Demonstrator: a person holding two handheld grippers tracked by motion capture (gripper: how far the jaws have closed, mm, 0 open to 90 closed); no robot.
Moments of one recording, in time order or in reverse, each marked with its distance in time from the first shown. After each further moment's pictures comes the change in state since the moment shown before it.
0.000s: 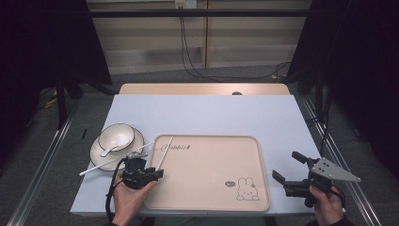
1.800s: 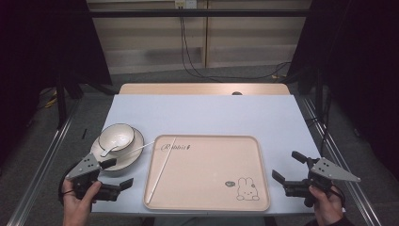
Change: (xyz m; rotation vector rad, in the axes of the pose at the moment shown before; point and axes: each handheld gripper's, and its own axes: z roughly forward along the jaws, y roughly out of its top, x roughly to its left) left arm 0.073 -0.023 -0.093 -0.287 -0.199 0.354; right arm 0.000 0.000 0.001 -0.006 0.001 0.000
